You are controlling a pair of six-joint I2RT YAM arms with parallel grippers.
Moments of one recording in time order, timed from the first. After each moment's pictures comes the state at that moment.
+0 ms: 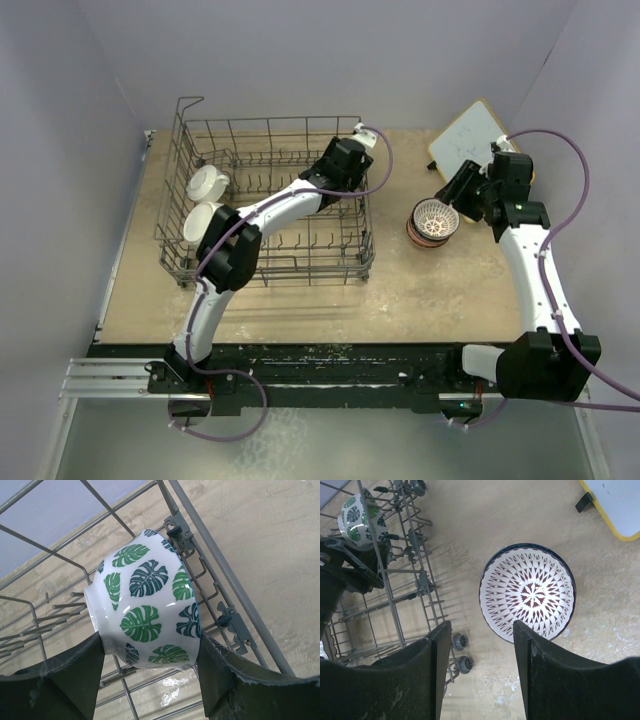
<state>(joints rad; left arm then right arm) -0.71 2.26 1.93 -0.17 -0.47 0.12 -0.08 1.24 1.17 -0.61 -0.18 0.46</state>
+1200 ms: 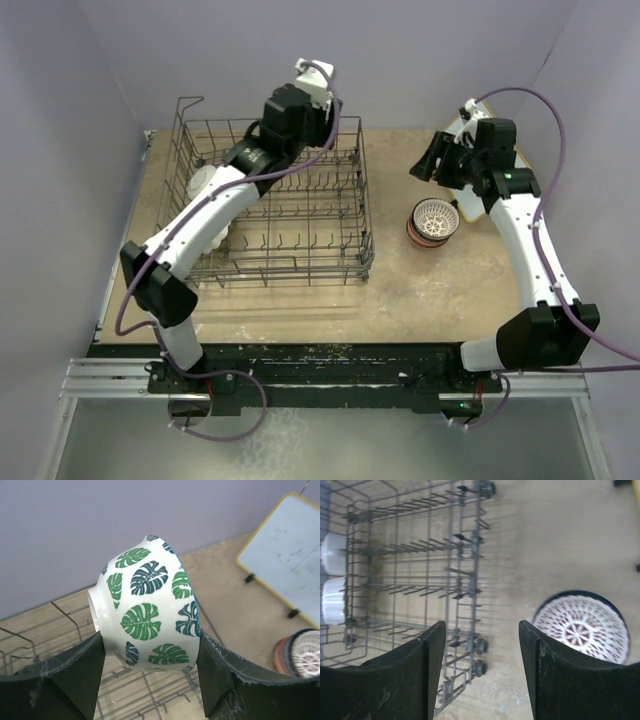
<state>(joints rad) -0.66 1.81 1.92 -0.34 -0.31 -0.01 0.03 1.38 1.41 -0.65 -0.28 0.33</state>
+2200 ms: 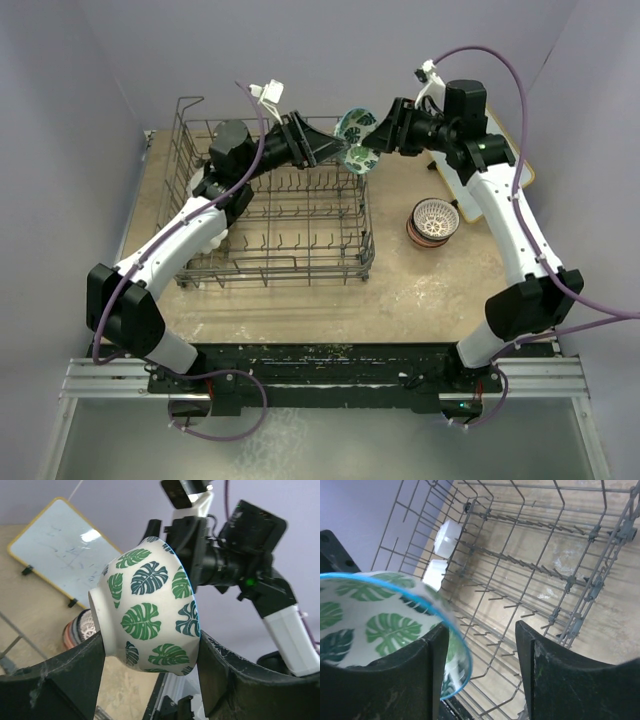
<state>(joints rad) -0.49 1.52 1.36 0.32 0.55 -0.90 0.22 1.59 1.77 -0.59 -0.53 0.41</state>
